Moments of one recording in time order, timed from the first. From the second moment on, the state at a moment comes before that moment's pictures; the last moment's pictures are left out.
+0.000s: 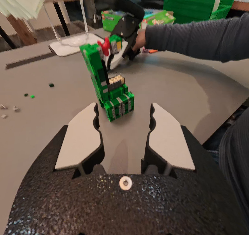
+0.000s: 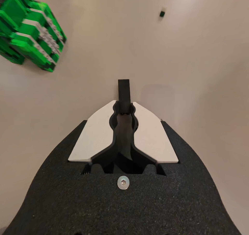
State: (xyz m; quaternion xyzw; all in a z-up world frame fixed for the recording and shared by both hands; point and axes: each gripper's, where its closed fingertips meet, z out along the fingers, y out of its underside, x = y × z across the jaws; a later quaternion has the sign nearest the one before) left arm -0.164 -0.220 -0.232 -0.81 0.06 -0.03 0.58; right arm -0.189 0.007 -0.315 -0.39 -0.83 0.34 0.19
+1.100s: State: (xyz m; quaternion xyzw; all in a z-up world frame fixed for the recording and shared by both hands) left arm -0.027 -0.114 -0.163 -0.70 0.37 -0.02 0.61; right arm -0.026 -0.119 -0.146 -0.31 -0.81 0.31 0.39
